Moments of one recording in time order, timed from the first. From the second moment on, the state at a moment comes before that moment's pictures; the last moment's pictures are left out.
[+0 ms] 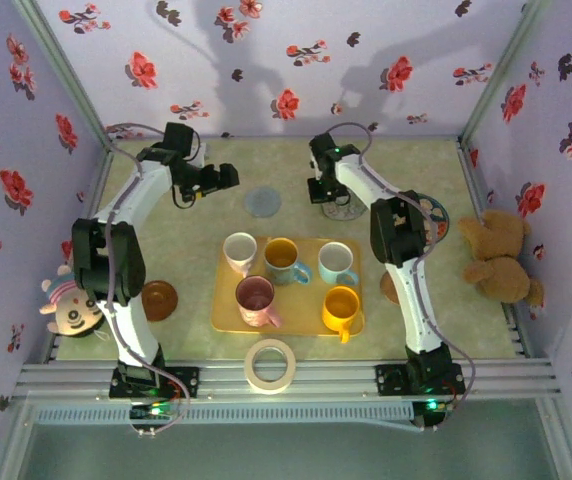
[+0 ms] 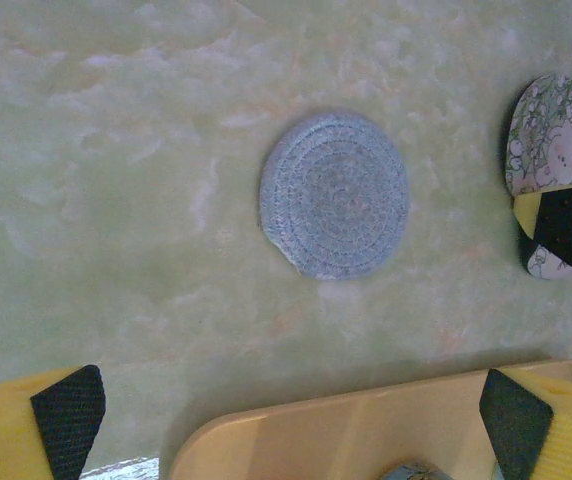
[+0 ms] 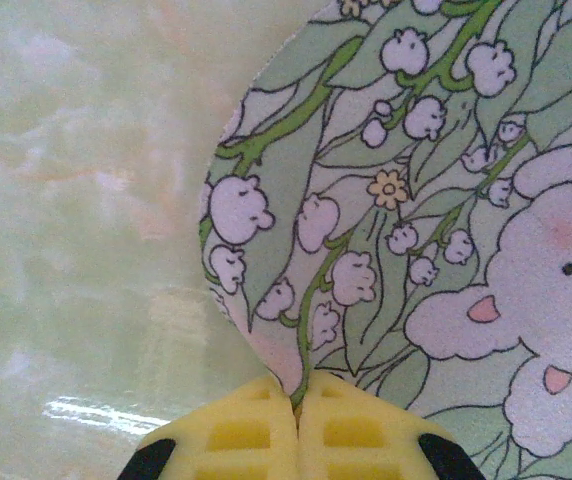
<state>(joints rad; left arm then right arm) -0.21 1.89 1.63 -0.79 0.33 -0.36 0.42 2.47 2.16 -0.97 -0.03 0.19</state>
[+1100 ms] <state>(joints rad) -0.22 1.94 1.68 -0.80 0.35 -0.36 0.49 2.47 2.18 -0.97 -0.18 0.25</state>
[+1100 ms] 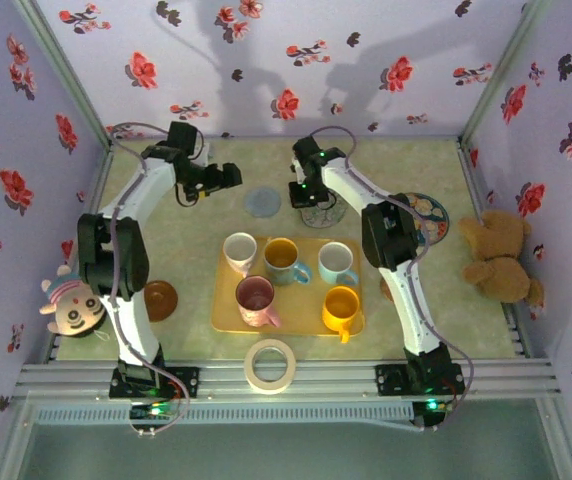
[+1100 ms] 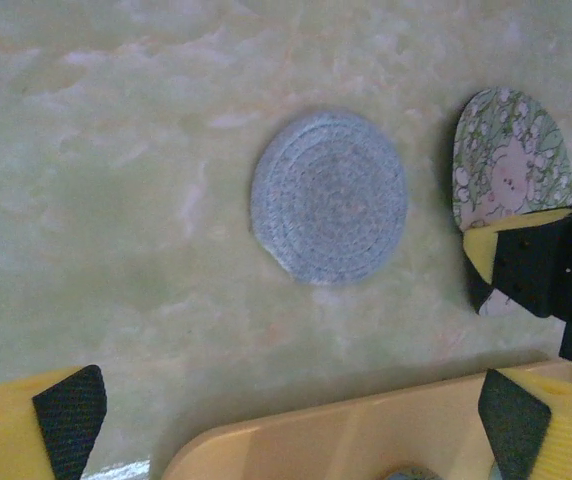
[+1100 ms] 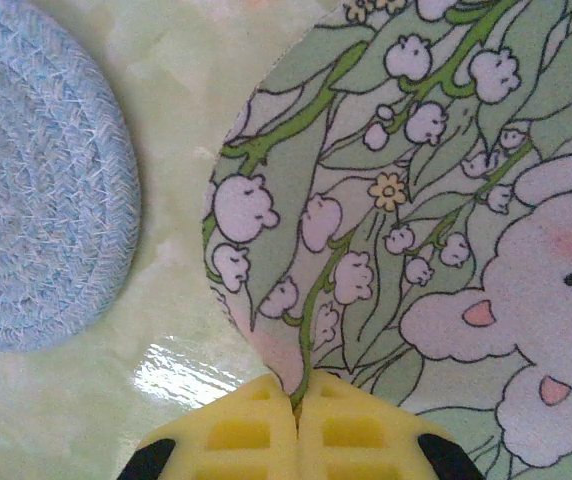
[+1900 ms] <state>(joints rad) -0.29 2.34 1.97 -0.78 0.54 -0.29 0.49 2.47 2.18 -0.97 -0.19 0.30</state>
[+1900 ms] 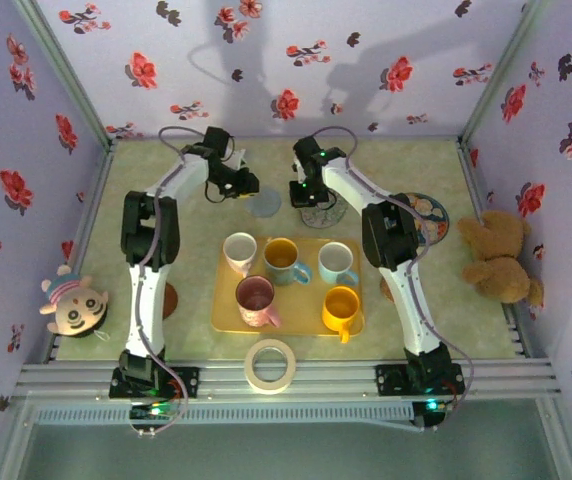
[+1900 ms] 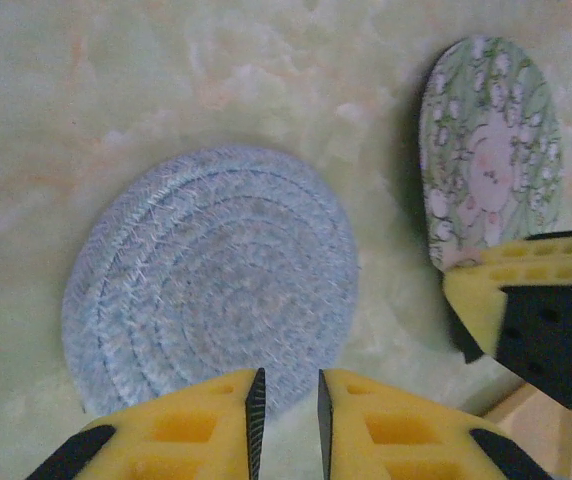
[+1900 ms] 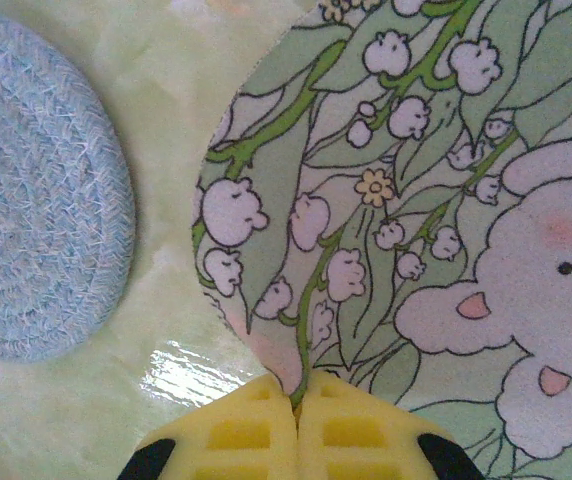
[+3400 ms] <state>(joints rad) -0.22 2.33 1.87 -0.77 0.43 -0.31 0.48 2.47 2.18 -0.97 -0.30 0.30</state>
